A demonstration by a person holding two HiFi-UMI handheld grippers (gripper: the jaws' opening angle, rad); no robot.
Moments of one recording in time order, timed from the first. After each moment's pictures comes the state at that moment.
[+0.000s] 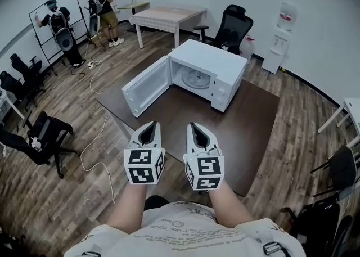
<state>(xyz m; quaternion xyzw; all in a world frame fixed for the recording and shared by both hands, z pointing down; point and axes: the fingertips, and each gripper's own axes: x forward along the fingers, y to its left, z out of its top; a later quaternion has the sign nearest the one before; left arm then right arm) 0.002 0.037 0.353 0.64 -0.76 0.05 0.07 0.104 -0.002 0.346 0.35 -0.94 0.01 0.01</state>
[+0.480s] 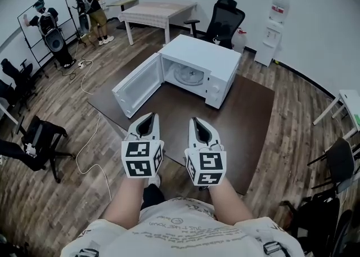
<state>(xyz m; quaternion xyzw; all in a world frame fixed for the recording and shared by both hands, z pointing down) -0.002 -0.008 0.349 0.67 -0.74 0.05 0.06 0.112 -0.041 0.355 0.39 -0.92 0.02 0.01</state>
